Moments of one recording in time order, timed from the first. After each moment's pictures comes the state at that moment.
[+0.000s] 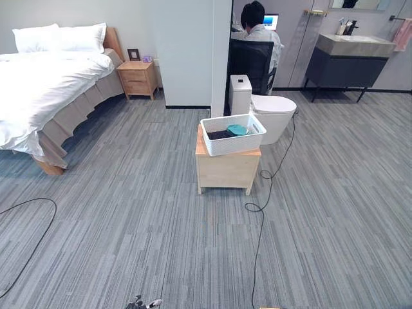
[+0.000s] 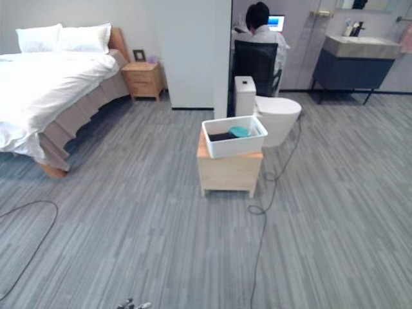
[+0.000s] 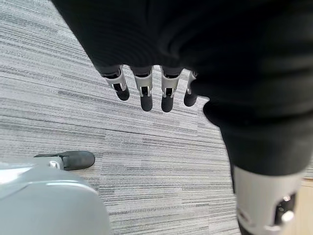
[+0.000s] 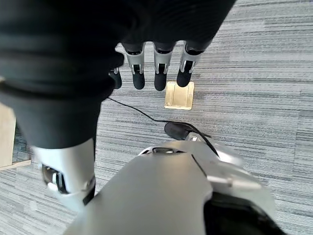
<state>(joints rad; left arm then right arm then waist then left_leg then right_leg) 0.08 0.22 -0.17 1.25 -0.30 -0.19 0.00 0.12 -0.26 0.24 1.25 0.22 -0.10 0.07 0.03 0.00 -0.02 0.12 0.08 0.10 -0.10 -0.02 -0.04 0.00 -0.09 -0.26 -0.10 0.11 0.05</state>
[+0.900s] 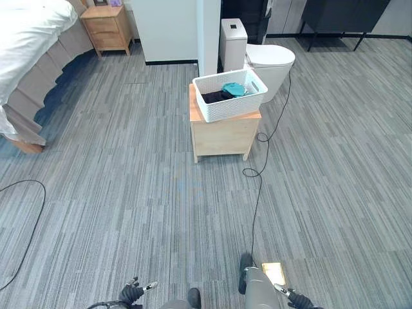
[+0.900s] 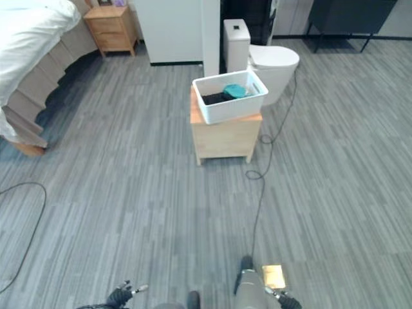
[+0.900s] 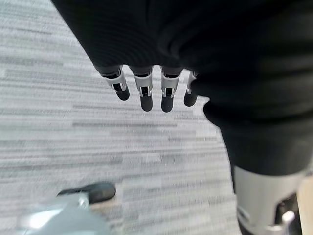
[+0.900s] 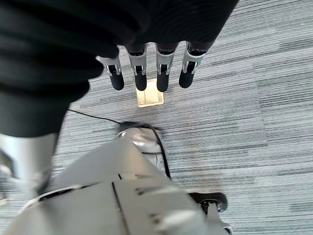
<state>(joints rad) -0.03 0.27 -0.13 1.28 -0.31 -0.18 0.00 0.03 -0.27 0.17 1.27 0.33 -0.09 0.07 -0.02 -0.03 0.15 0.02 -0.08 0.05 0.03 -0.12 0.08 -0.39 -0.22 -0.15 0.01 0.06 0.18</state>
